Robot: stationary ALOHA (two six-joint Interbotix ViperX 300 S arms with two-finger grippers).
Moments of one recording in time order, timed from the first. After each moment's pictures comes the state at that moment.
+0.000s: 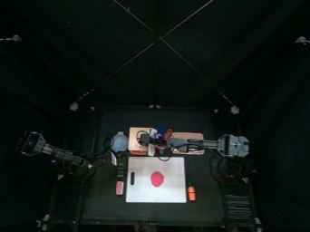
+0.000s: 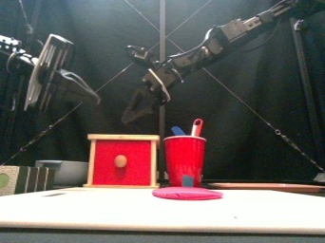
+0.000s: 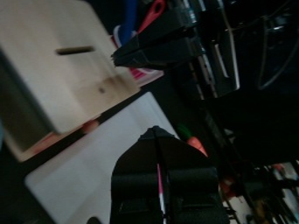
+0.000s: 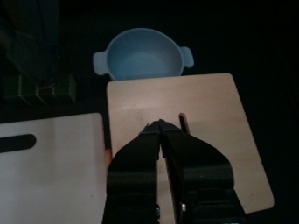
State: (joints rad) left arm -0.24 -0.45 1.19 -1.08 -0.66 -0.12; right arm -0.24 0.23 0.21 -0.14 0.15 0.00
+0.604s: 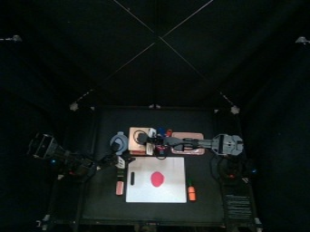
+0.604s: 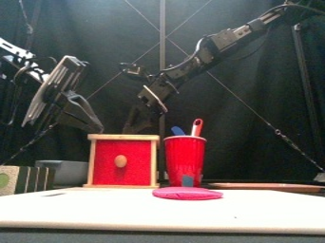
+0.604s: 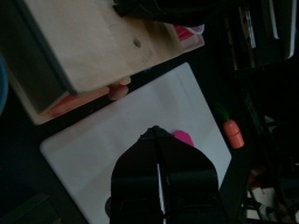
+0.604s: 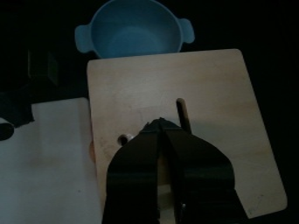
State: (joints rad) left arm -0.24 -0.25 1.11 -1.14 -0.57 -0.13; right arm -0.25 0.29 0.17 -0.17 0.27 -0.01
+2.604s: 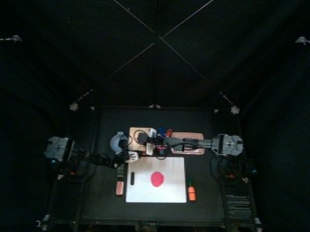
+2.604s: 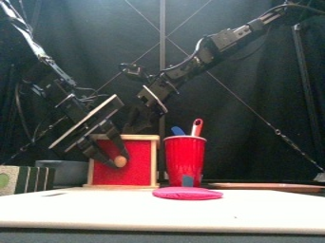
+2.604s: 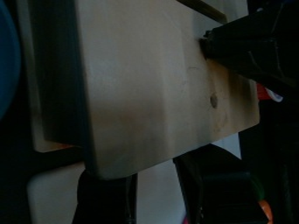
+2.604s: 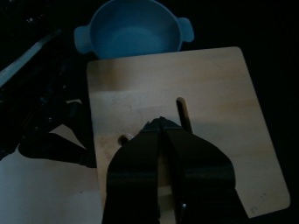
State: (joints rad) left arm -0.09 0.06 0.89 -1.42 -0.60 -0.13; right arm -0.23 0.29 0.17 -0.17 0.29 0.00
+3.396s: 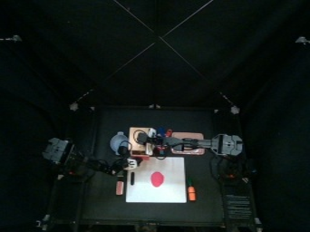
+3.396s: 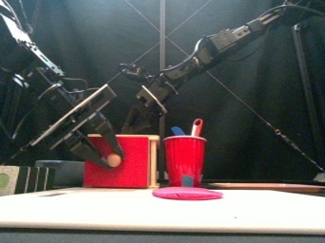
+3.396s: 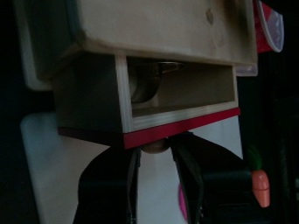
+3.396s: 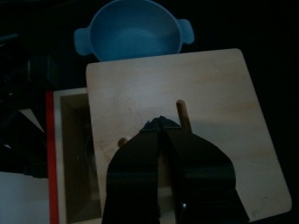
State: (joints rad) left arm -0.28 0.06 0.89 -1.53 -0.61 -0.13; right arm -0.23 0.30 0.16 -0.17 0.29 0.00
